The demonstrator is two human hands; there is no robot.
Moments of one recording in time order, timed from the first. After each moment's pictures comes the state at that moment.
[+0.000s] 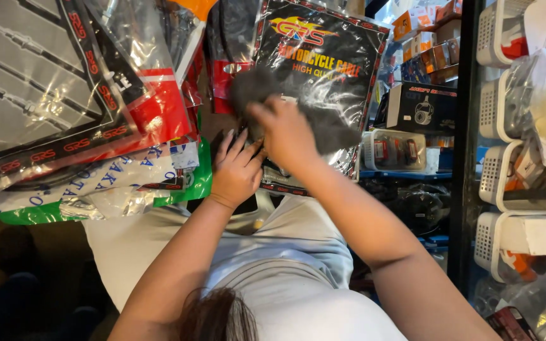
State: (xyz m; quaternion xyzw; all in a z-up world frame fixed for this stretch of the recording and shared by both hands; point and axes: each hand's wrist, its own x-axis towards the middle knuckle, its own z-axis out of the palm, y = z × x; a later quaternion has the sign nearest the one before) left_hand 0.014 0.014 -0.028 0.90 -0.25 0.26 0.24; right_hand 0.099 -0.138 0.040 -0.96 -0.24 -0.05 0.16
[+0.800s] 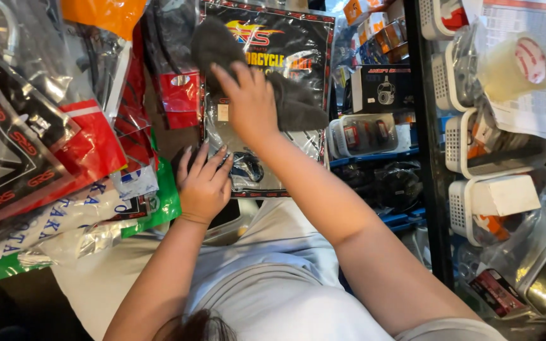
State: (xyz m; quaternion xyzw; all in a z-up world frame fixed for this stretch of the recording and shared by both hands) left_hand 0.015 0.010 -0.020 0.90 -0.24 0.28 0.23; right_hand 0.148 -0.141 0.016 -0.97 -0.13 -0.14 0.12
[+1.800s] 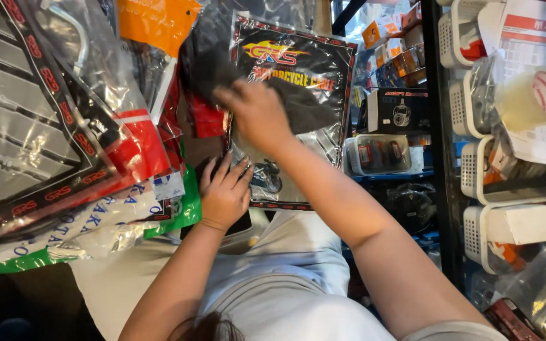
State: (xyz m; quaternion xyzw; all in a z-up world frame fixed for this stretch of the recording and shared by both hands) left_hand 0.013 0.011 -0.023 0.91 -0.24 0.27 0.22; right_hand 0.179 -0.132 0.034 -0.89 -0.31 -0.25 0.20
